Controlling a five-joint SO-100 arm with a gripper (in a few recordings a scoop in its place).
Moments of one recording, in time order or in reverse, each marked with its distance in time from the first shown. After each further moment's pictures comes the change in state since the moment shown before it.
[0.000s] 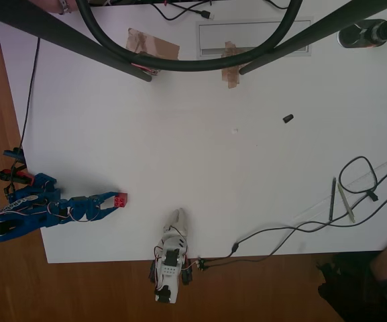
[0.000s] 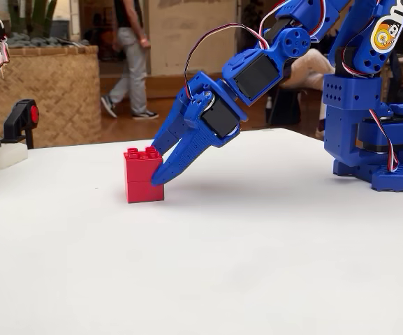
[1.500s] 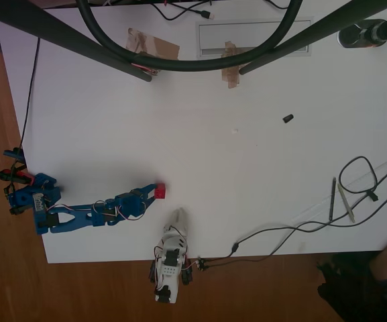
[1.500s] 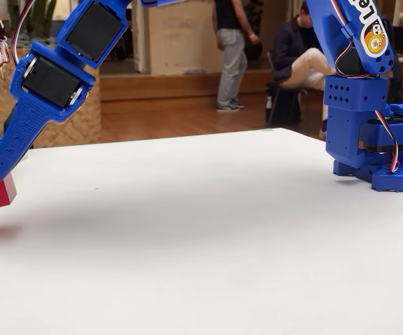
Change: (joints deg) arm -8.5 -56.2 -94.0 48.7 22.3
